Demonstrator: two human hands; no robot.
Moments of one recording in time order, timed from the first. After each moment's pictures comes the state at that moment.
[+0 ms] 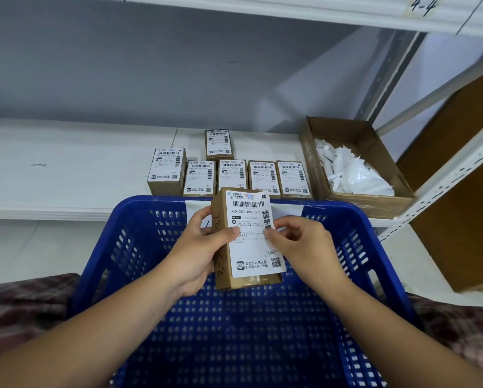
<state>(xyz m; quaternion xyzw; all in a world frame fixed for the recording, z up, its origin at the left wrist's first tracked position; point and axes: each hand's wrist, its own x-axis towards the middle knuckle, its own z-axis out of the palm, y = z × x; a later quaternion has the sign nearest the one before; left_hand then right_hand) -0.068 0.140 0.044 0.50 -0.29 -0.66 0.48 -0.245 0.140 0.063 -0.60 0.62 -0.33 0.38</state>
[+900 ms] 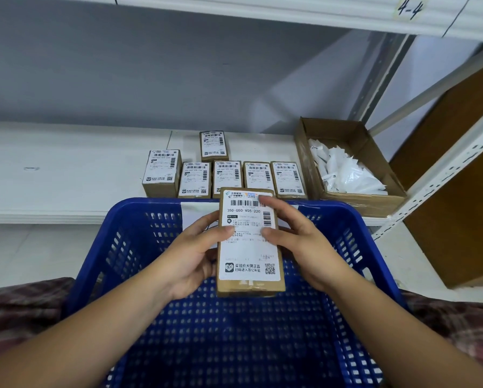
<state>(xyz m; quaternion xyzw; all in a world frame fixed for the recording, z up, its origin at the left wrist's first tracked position) -0.062 0.143 0.046 0.44 -0.30 -0.73 0.43 -0.253 0.136 0.071 -0.49 0.44 -0.39 0.65</state>
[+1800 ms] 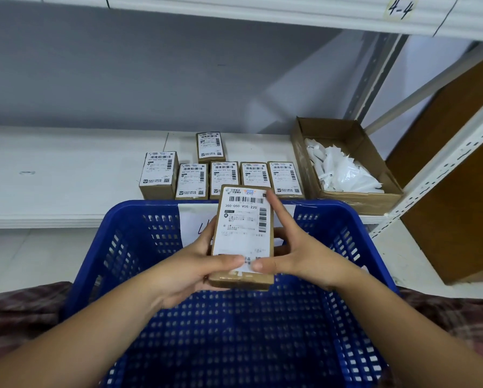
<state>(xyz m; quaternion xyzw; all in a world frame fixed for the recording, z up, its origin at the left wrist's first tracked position) -0.057 0.154 0.051 0.42 -0.44 -0.74 0.30 -0.269 0.132 0.065 -0.64 0.44 -0.20 0.60</state>
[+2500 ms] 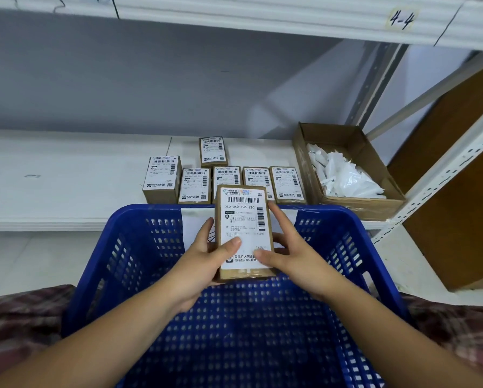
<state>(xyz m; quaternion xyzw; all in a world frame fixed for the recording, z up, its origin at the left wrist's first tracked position) -0.069 0.149 0.039 0.53 -0.40 -0.65 0.38 -0.260 0.131 0.043 -0.60 0.48 -0.28 0.57</state>
